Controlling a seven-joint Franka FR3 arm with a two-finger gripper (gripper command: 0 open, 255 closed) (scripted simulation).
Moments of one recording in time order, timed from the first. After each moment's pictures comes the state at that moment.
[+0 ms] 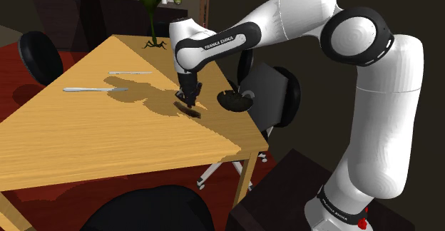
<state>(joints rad) 0.10 0.35 0.21 -1.70 -0.22 1.99 0.26</state>
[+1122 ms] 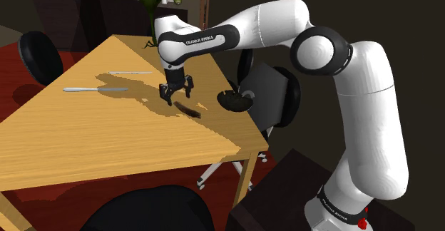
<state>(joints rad) 0.15 0.56 0.20 -1.37 -0.19 1.83 0.39</state>
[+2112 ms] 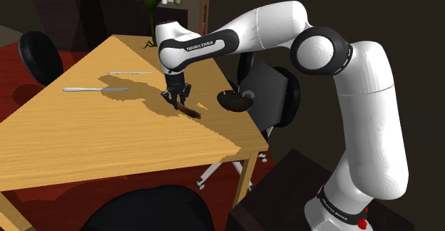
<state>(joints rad) 0.15 0.56 0.20 -1.42 -0.20 1.89 0.39</state>
